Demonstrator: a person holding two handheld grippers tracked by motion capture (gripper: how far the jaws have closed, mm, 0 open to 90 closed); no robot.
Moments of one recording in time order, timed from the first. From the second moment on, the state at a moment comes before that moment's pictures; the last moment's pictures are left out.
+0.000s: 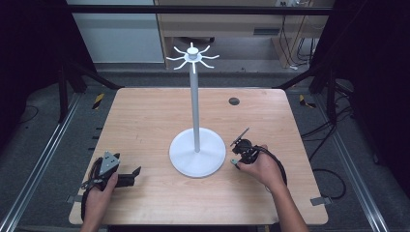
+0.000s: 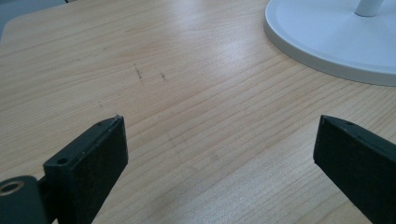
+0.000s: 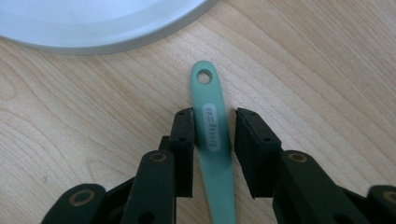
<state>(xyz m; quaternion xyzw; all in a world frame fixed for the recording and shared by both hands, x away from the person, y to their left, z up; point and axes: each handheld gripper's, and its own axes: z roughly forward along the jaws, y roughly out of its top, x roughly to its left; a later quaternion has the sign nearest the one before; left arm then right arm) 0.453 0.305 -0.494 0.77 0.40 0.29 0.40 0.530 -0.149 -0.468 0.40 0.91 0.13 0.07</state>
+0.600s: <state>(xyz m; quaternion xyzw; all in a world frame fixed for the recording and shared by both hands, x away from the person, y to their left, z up) 0.453 0.304 -0.495 0.77 0.40 0.29 0.40 0.524 -0.163 -0.448 0.41 0.89 0.19 0.08</state>
